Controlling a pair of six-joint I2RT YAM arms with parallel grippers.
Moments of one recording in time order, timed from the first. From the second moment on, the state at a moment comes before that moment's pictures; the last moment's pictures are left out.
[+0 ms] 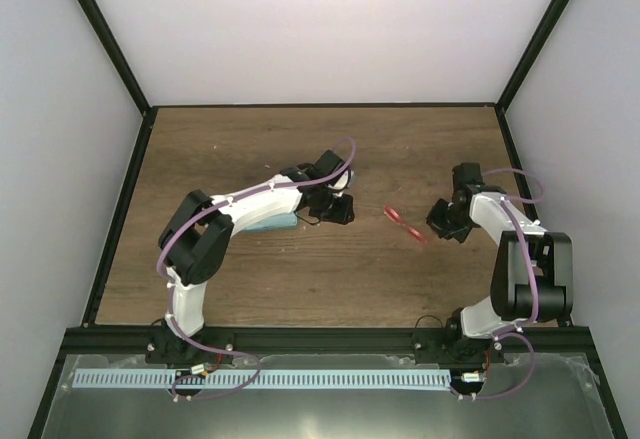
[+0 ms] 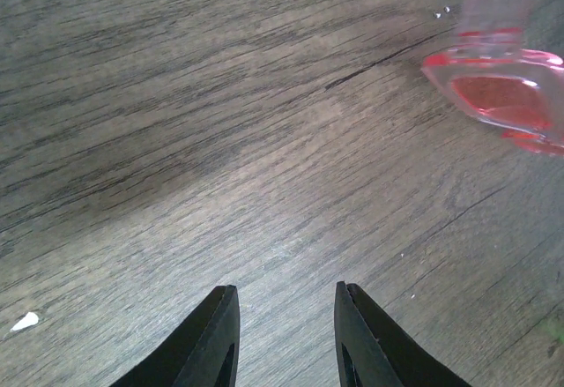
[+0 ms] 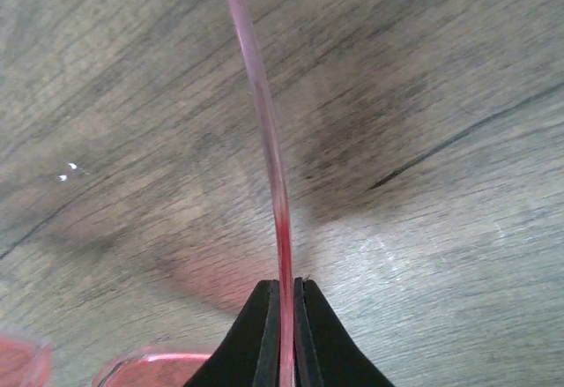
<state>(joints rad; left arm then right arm) -0.78 1.96 1.45 -0.56 0.26 -0.48 -0.05 1.49 0.85 -0.69 -0.15 0.56</state>
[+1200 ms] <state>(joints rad) -0.78 2.21 1.70 -0.62 0.28 -0.49 0.48 1.63 1.02 -0.67 -0.18 0.58</state>
